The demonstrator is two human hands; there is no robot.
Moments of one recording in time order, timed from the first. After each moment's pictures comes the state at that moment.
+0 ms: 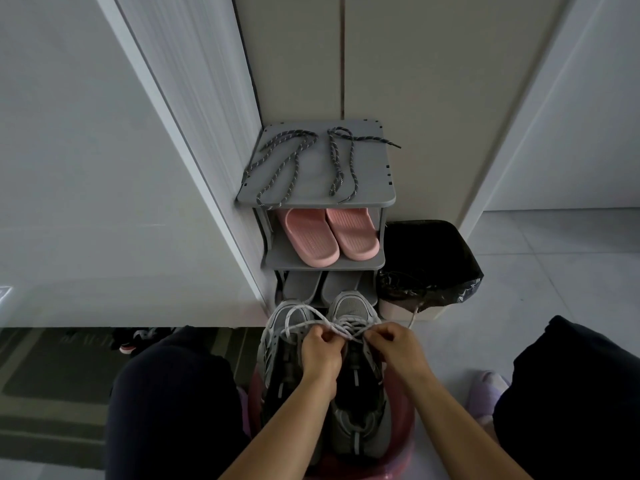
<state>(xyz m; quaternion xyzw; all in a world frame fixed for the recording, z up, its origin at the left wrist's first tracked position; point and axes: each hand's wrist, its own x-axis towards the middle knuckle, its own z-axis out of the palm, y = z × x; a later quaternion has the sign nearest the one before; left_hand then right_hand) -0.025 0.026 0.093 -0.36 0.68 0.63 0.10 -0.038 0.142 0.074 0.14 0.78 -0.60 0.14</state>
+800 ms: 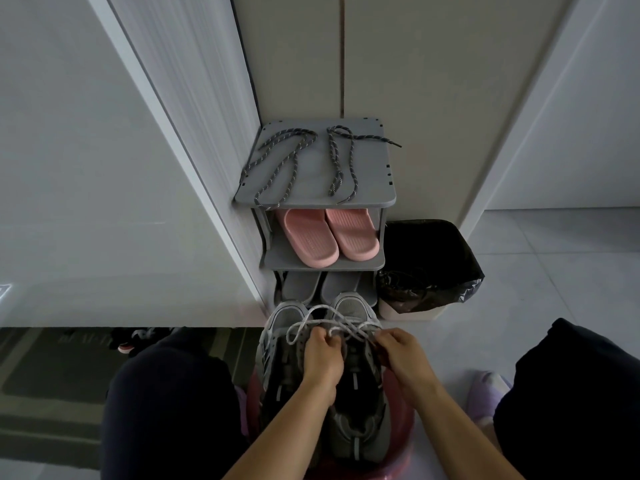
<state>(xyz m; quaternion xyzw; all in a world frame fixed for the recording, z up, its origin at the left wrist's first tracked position) -0.025 0.027 0.091 -0.33 0.74 0.57 0.12 -0.037 0.145 0.074 0.19 0.68 -0.69 0.18</state>
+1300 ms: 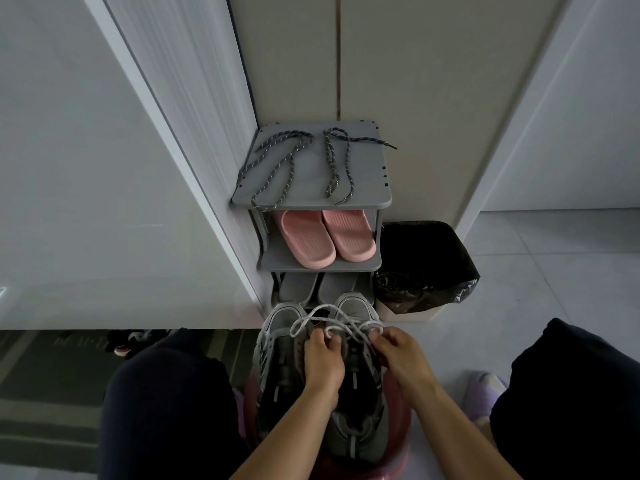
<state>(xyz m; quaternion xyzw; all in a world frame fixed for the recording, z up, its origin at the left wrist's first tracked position) -0.021 0.033 0.086 -0.31 0.76 0.56 0.10 -0.031 0.149 0.078 0.17 0.69 -0.69 0.16</state>
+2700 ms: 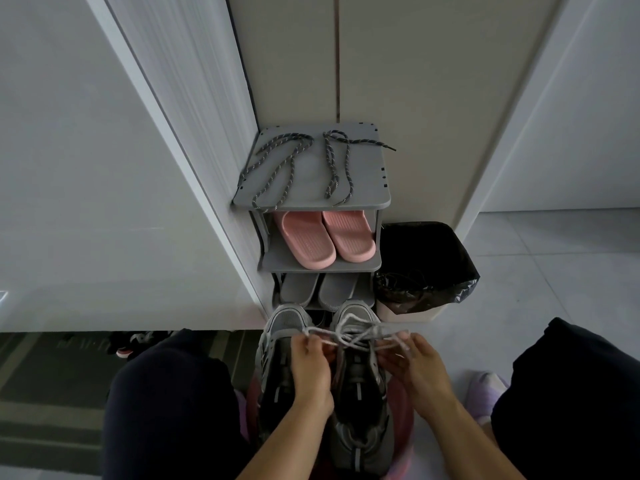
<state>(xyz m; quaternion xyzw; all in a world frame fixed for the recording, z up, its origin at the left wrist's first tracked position) -0.011 0.025 0.083 -0.39 0.59 0.71 0.00 -0.019 0.165 0.076 0.27 0.53 -0.80 0.11</state>
